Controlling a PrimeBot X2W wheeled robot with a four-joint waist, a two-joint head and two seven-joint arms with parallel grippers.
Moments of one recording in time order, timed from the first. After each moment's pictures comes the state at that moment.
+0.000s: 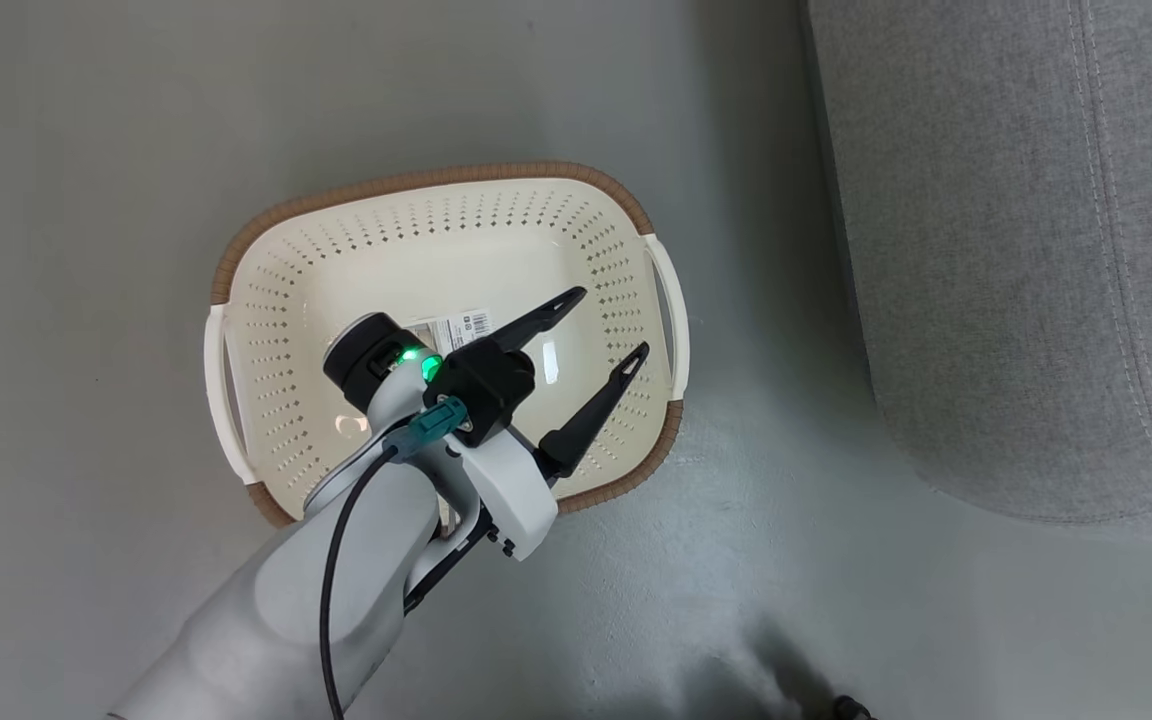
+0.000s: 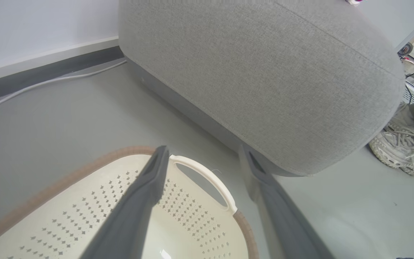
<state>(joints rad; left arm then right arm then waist) -0.71 0.18 -0.86 0.52 -0.42 -0.12 -0.26 -1.24 -0.42 -0.44 1.07 0.06 0.13 -0.25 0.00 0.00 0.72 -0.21</state>
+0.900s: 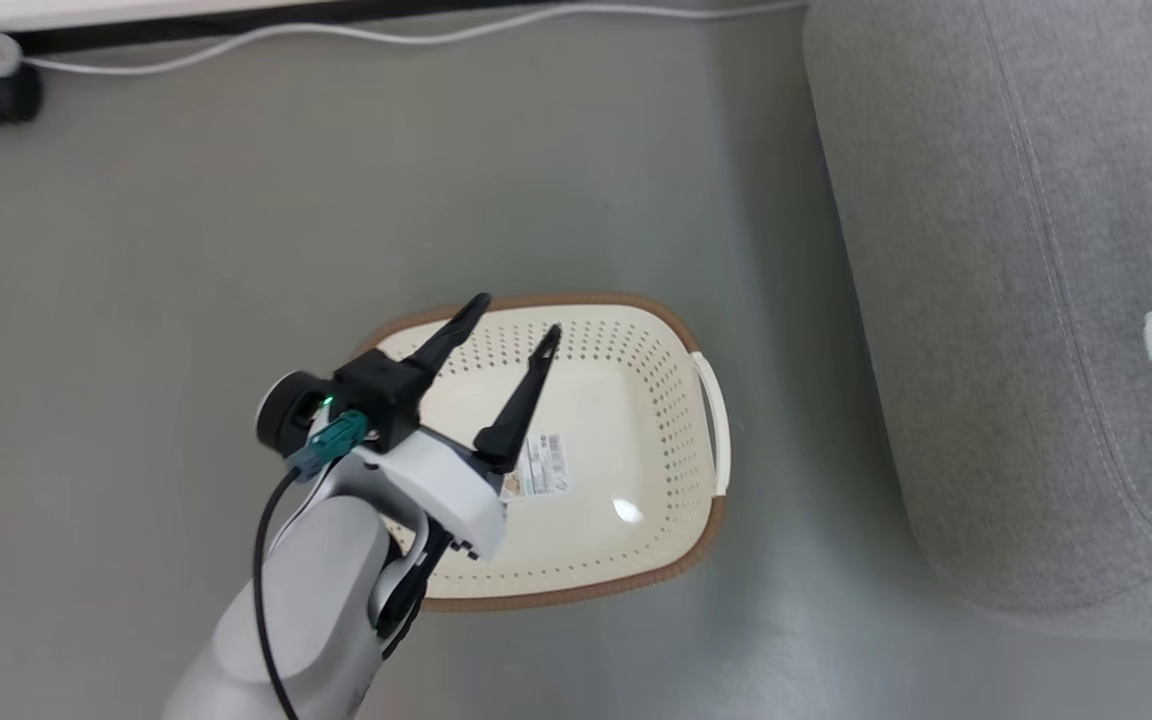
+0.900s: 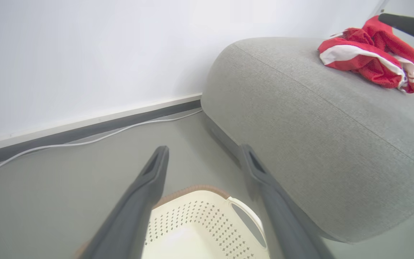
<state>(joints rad) -0.56 0.11 -0.57 0.53 -0.40 -0.12 -0.26 -0.68 -0.35 0.03 0.61 0.41 0.13 -0.26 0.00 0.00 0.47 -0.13</state>
